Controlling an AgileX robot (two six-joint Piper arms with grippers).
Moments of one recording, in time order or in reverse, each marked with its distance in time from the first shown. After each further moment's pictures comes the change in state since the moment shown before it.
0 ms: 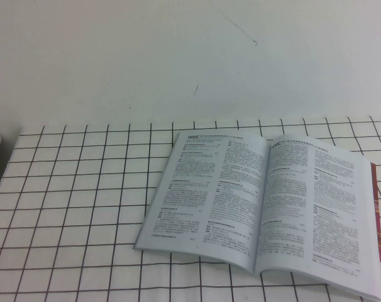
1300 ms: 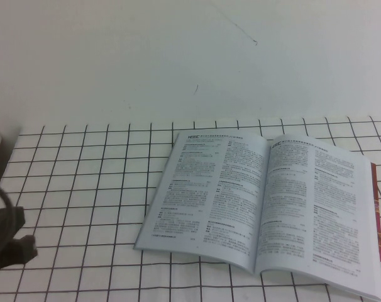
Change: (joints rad) right arm 0.058 0.813 -0.659 0.420 1.297 -0.396; left arm 0.000 0.720 -0.593 -0.177 1.008 -0.030
